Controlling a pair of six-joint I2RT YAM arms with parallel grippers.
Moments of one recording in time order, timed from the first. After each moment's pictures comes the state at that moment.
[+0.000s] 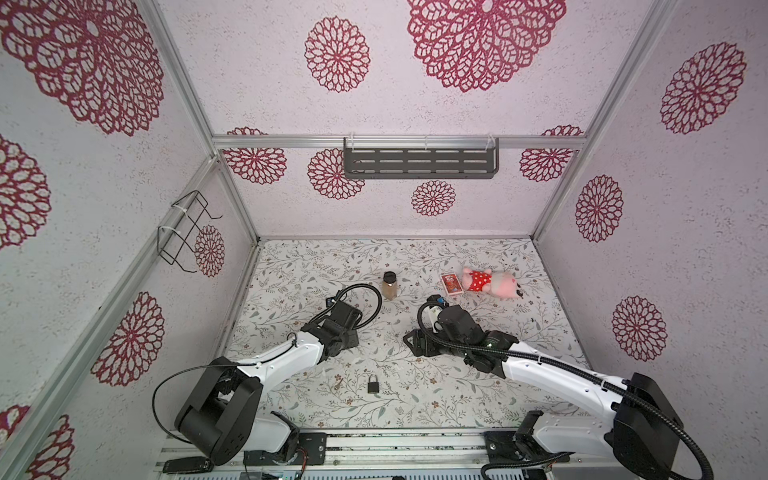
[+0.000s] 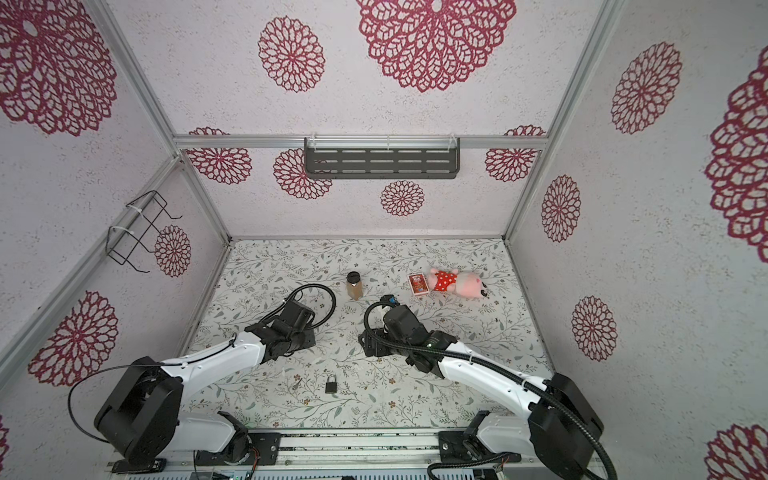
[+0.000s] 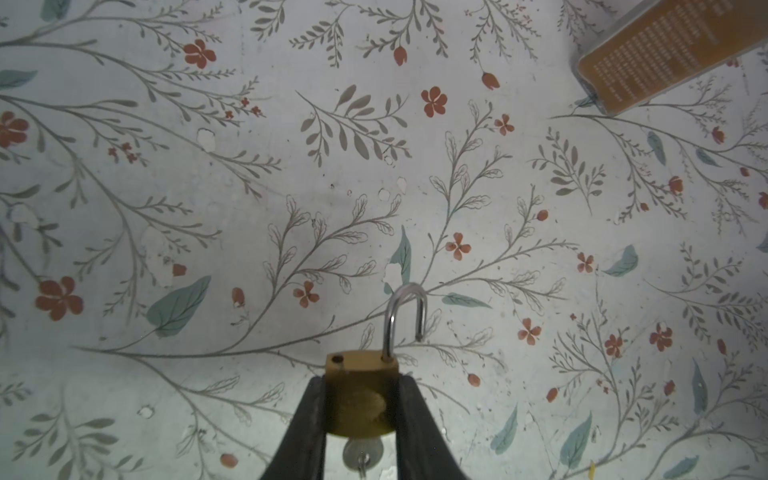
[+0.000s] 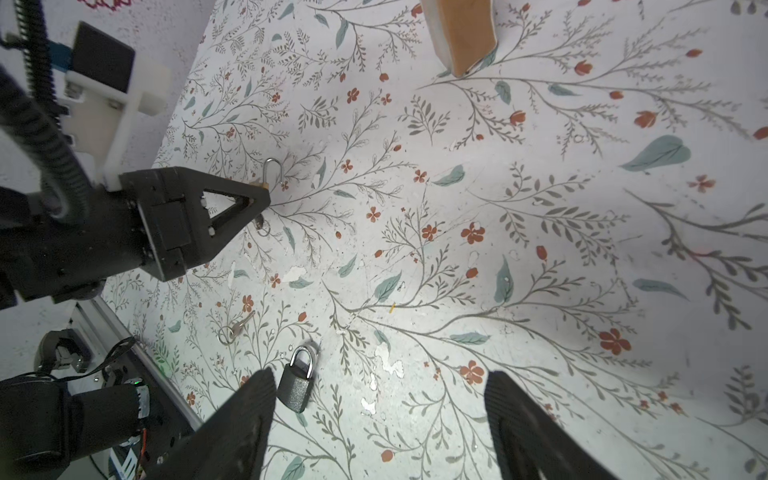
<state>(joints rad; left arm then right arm) -0.54 1.43 0.73 -0.38 -0.25 -0.72 0.85 1.23 0.74 -0.22 -0.06 0.64</state>
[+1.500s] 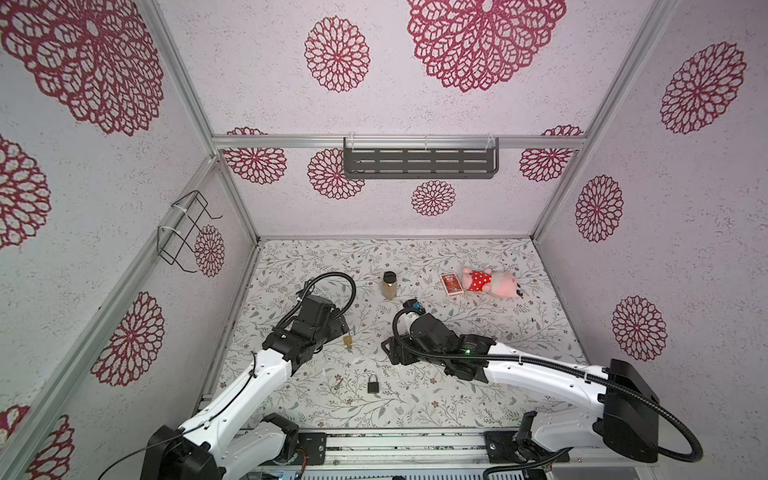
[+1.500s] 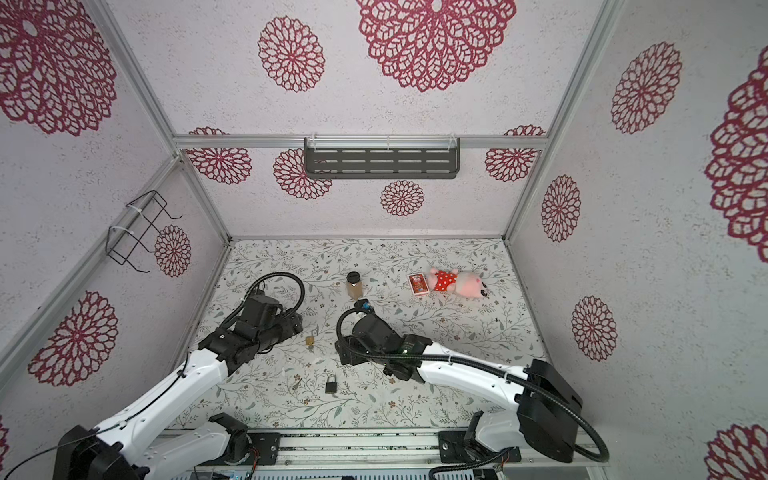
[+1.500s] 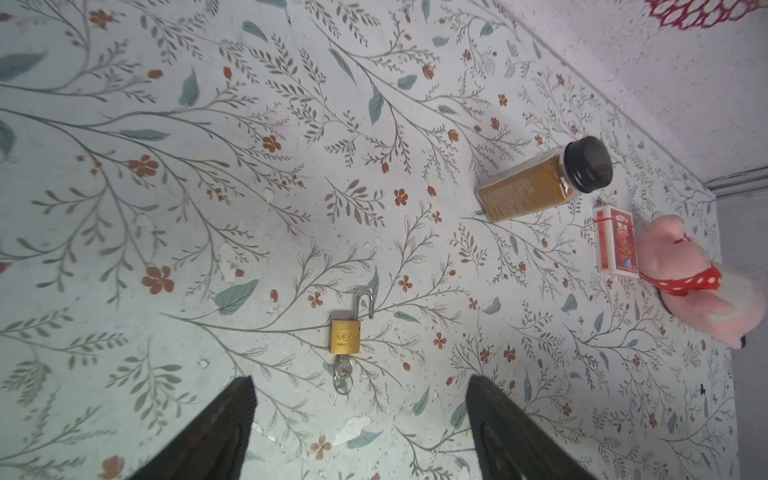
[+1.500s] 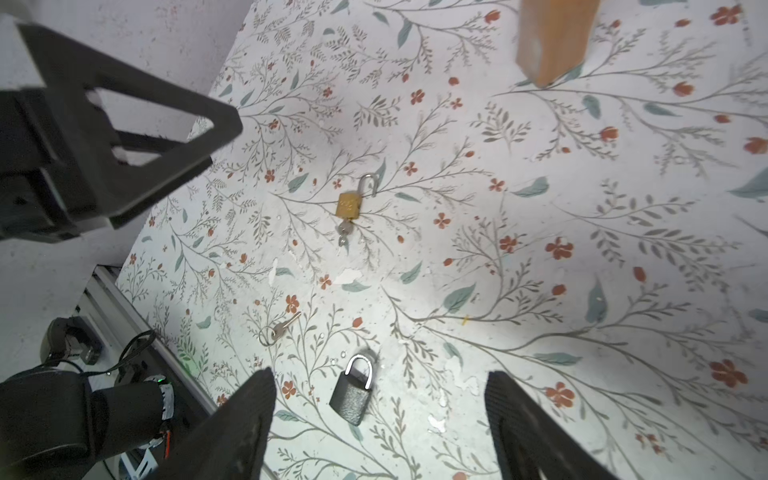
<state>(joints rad) -0.41 1.01 0.73 -0.54 -0.17 -0.80 1.11 1.39 0.95 -0.28 0.13 0.69</state>
